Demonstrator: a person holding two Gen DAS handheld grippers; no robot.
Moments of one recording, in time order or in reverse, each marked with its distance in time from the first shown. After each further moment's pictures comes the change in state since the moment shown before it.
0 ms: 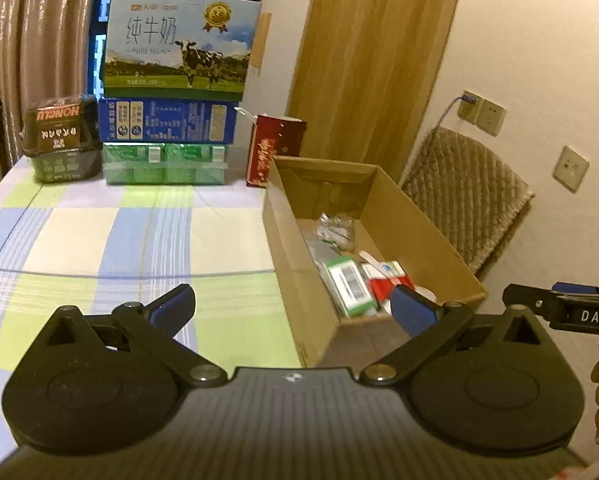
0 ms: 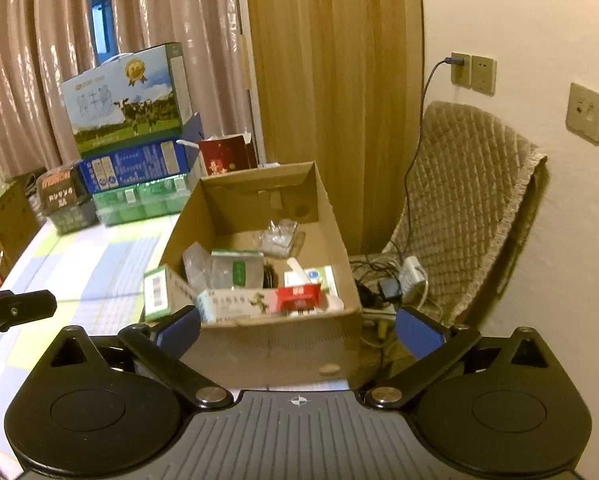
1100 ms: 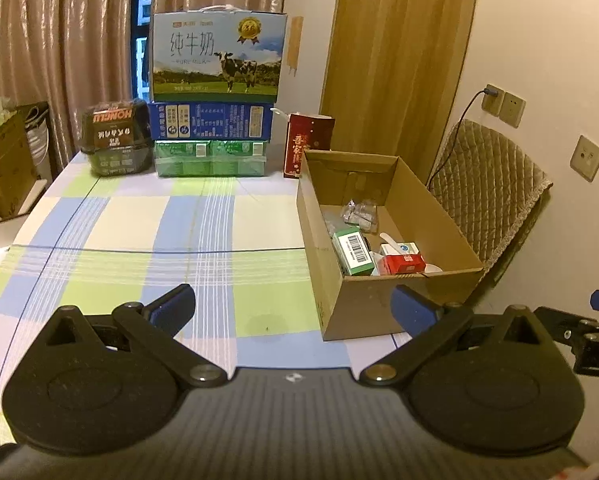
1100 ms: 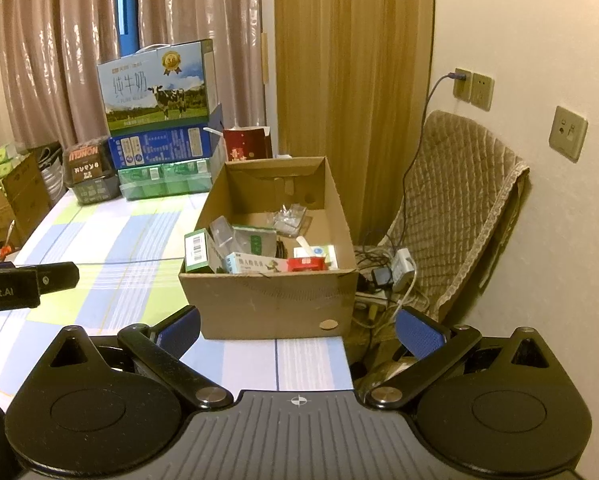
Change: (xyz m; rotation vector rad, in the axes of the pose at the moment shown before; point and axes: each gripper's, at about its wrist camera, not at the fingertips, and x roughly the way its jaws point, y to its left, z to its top) left arm -0.070 -0.033 -0.015 -0.002 0.002 0.180; right arm -0.077 0.025 -0.021 -0.068 0.021 -0.006
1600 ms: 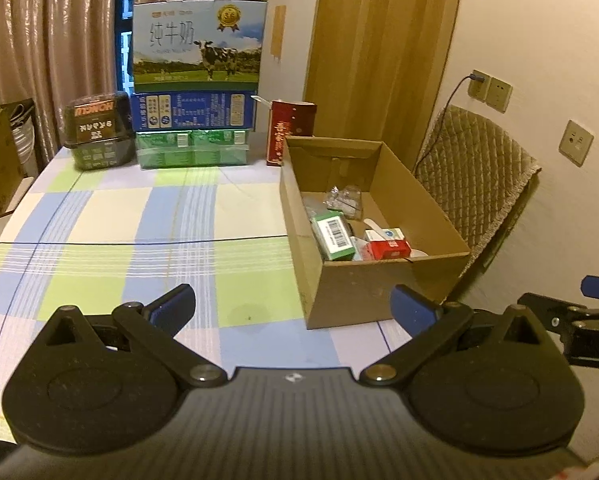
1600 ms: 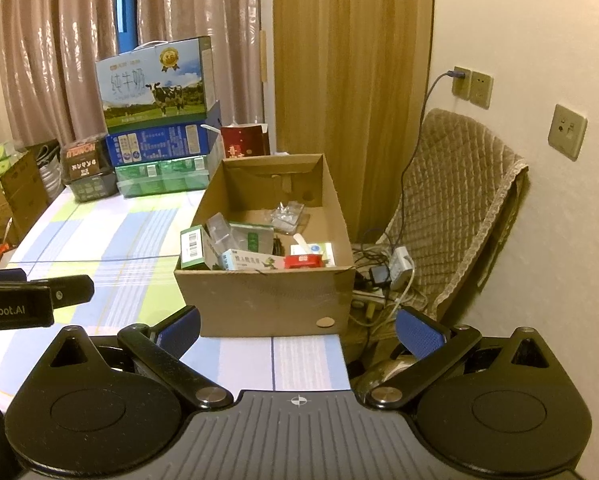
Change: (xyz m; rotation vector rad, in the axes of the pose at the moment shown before) left arm 0.008 -0.012 -0.007 0.014 0.028 -0.040; right arm 0.003 0.000 -0.003 -0.003 0.003 -0.009
